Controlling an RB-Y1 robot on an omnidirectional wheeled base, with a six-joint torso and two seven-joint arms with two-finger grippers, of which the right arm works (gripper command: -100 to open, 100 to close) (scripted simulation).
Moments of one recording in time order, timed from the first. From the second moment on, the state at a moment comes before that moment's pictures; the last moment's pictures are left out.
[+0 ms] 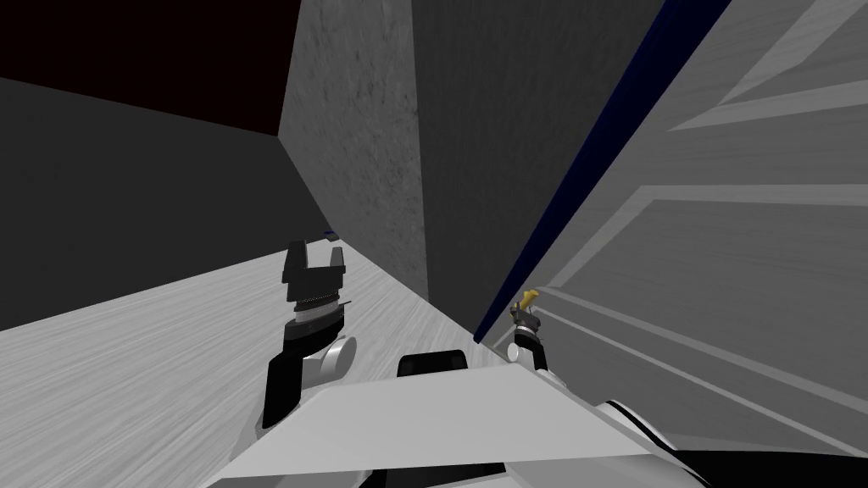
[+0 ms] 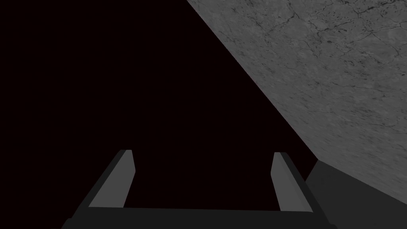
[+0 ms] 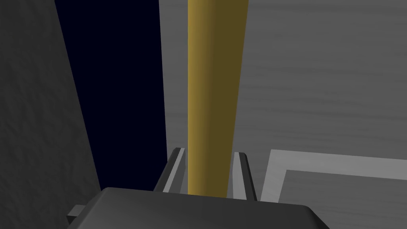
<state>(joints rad) 0.01 -0.38 0.14 -0.63 -0.99 -0.95 -1.35</state>
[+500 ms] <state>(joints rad) 0.01 -0.40 0.19 -0.66 -0.96 -0.93 -1.37</state>
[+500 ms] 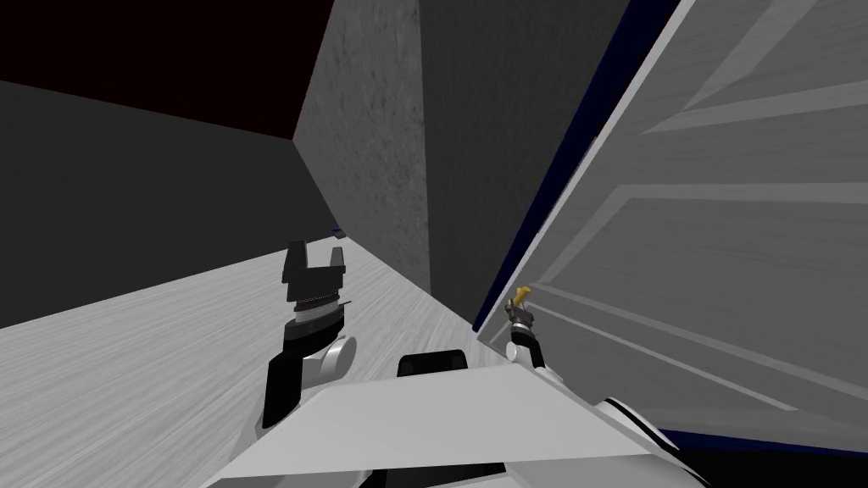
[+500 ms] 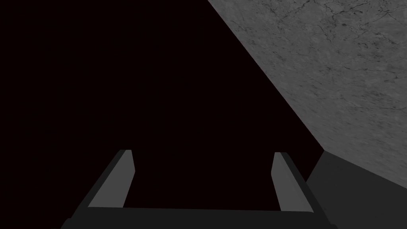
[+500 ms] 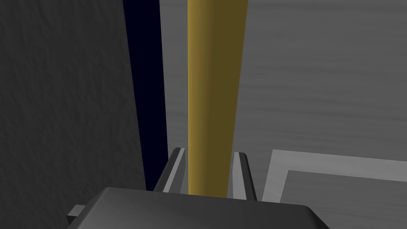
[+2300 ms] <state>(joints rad) 0.03 -0.46 0.40 -0.74 -0.84 -0.93 -1.50</state>
